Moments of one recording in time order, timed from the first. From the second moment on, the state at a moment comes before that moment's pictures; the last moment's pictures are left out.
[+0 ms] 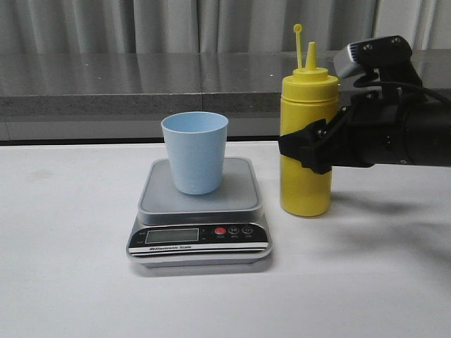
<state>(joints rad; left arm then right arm) -0.28 0.03 -0.35 0.35 0.49 -0.24 0.23 1.86 -0.66 -0.51 -0.96 0.20</state>
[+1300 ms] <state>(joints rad) -0.28 0.03 -0.35 0.35 0.49 -0.24 0.19 1.81 -0.52 -0.50 -1.03 0.20</state>
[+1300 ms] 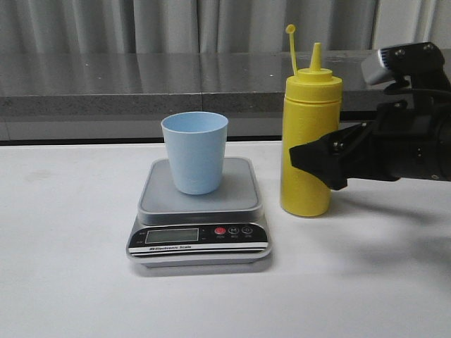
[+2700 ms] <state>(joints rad) -0.28 0.03 -0.35 0.35 0.49 -0.24 0.12 0.33 -0.31 -0.20 0.15 0.20</state>
